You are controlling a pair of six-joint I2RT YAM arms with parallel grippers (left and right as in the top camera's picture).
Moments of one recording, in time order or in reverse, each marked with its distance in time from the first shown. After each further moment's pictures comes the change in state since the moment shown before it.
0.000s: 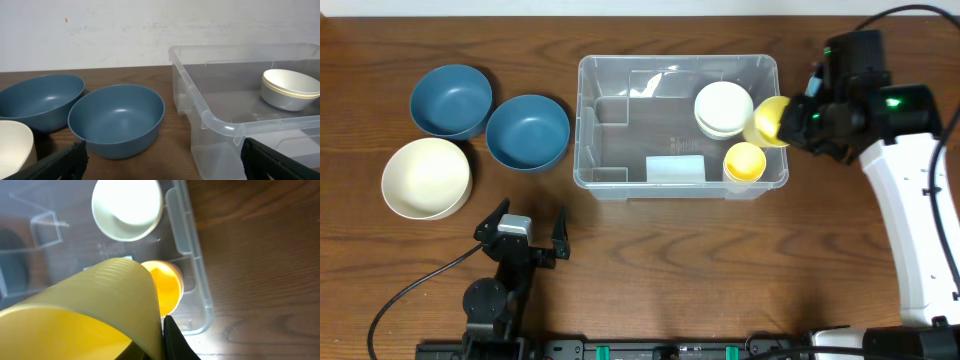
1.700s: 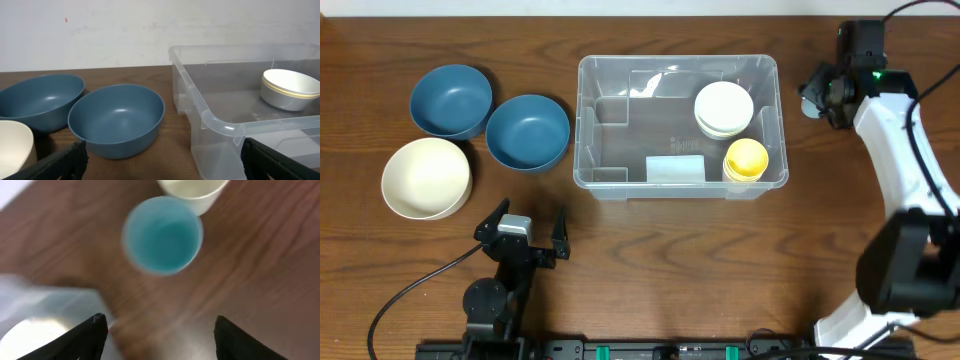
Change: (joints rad) left arm 0.000 0.000 0.000 0.000 0.000 0.000; right arm -0.214 0.309 -0.062 0.480 0.214 0.136
